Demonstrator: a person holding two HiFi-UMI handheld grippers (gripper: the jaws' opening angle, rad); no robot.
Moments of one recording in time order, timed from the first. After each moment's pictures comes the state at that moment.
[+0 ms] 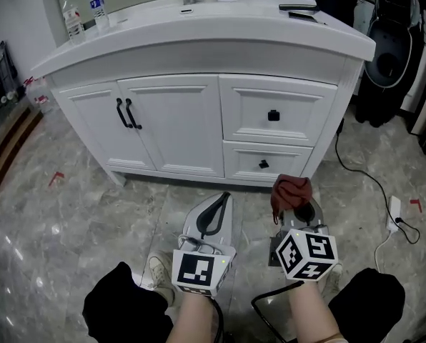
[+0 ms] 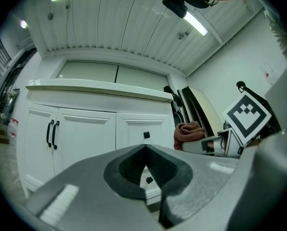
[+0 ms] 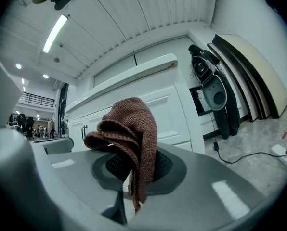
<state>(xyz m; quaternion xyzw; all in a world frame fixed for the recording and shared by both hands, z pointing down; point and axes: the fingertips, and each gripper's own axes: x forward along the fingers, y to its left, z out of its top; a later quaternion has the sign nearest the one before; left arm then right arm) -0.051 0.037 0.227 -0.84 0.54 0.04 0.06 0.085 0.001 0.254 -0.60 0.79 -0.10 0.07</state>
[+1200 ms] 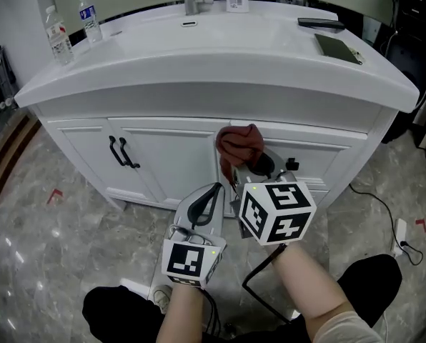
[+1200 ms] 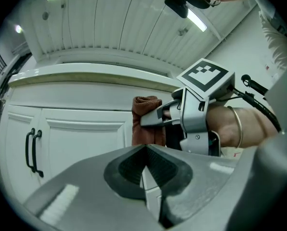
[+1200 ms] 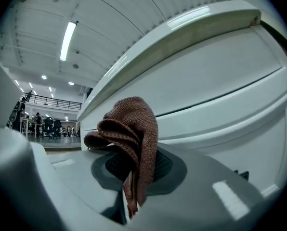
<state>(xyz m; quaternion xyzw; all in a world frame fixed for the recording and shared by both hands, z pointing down) -0.100 -0.113 0.197 -0.84 0.54 0.03 0.10 -0.068 -0.181 0.152 -0.46 0.88 -0.07 0.06</state>
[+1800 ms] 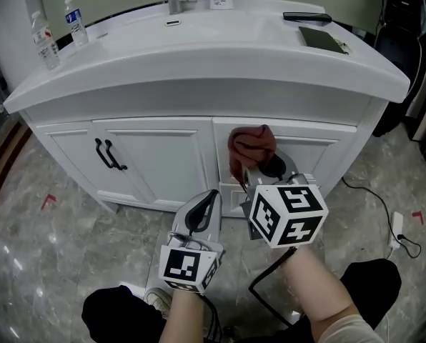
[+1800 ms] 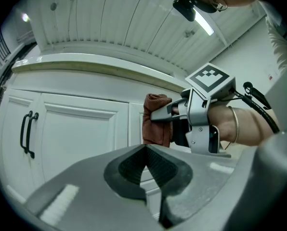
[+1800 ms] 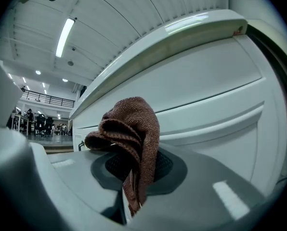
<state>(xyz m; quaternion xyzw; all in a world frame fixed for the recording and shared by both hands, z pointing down) -0.080 -0.109 0.219 -0.85 0.53 0.04 0.05 -0.016 -0.179 0.157 -0.50 0.86 -0.07 0.05</state>
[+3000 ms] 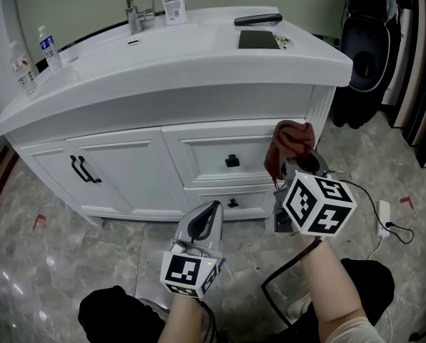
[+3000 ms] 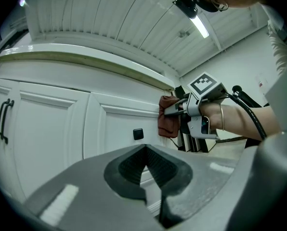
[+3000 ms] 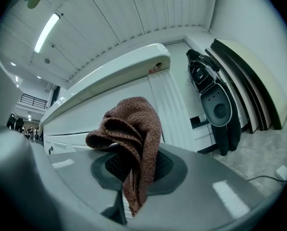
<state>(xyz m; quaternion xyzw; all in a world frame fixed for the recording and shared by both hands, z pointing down) 0.014 -0.086 0.228 -0.88 0.46 0.03 0.04 0.167 -0.163 0.144 -0.63 0.77 -0.08 0.08</state>
